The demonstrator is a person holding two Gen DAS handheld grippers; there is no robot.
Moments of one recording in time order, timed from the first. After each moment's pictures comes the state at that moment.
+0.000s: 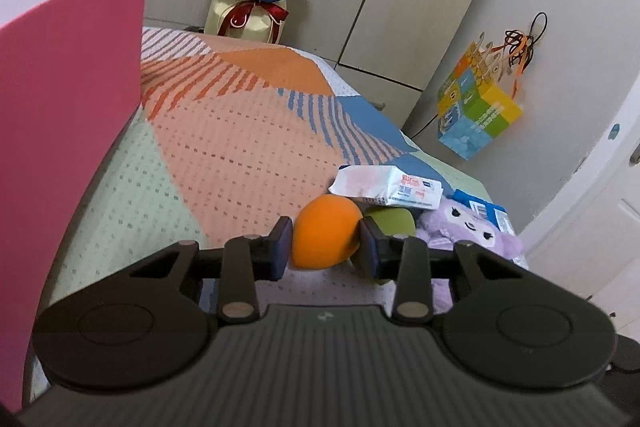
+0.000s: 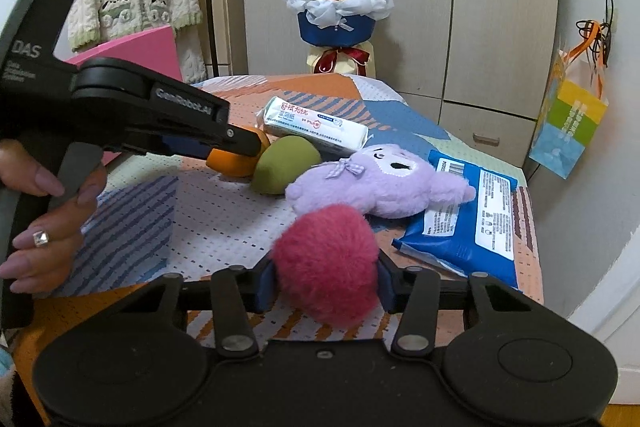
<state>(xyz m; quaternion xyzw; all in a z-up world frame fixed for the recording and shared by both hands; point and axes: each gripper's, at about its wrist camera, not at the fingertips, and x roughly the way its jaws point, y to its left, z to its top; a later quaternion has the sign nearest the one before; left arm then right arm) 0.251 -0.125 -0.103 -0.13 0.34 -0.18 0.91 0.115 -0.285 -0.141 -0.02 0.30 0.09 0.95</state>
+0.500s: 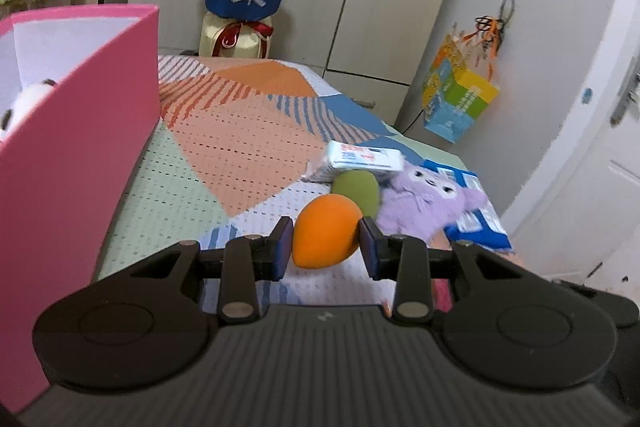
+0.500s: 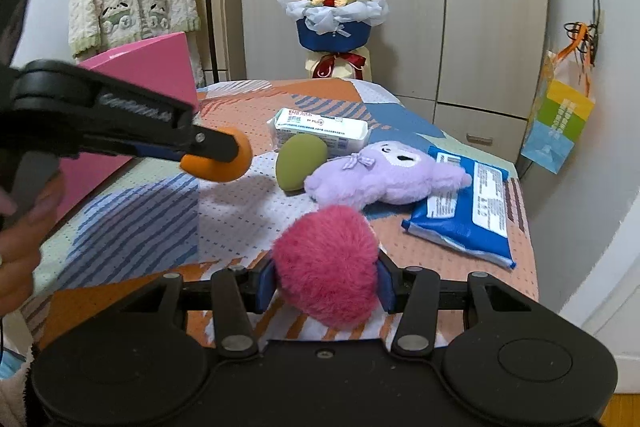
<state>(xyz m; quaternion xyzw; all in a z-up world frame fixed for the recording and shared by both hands) 0.183 -0.118 -0.075 -0.07 0.31 -0.19 0.93 0.084 -0.278 -0.134 -0.01 0.29 0.08 0.95</state>
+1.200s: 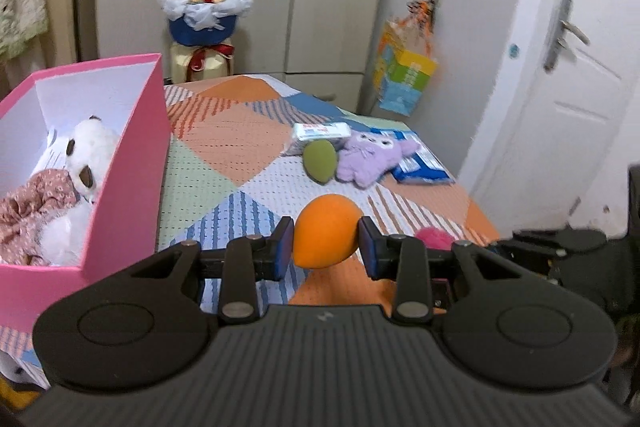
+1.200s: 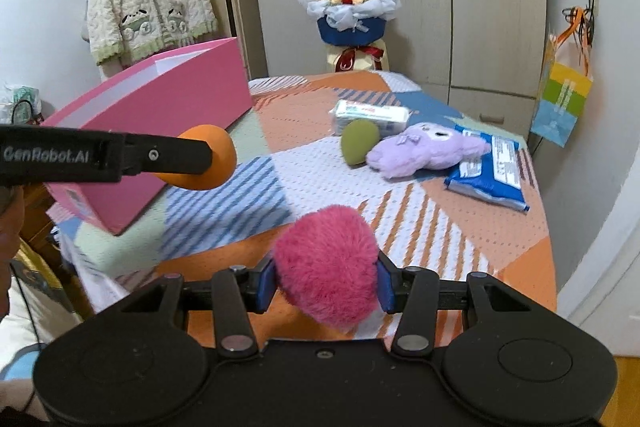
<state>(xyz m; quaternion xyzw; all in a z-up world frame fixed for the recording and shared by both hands) 0.088 -0.076 -0.033 0.01 0.29 -0.27 0.92 0.018 -0.244 -0.105 0.02 0.32 0.10 0.94</state>
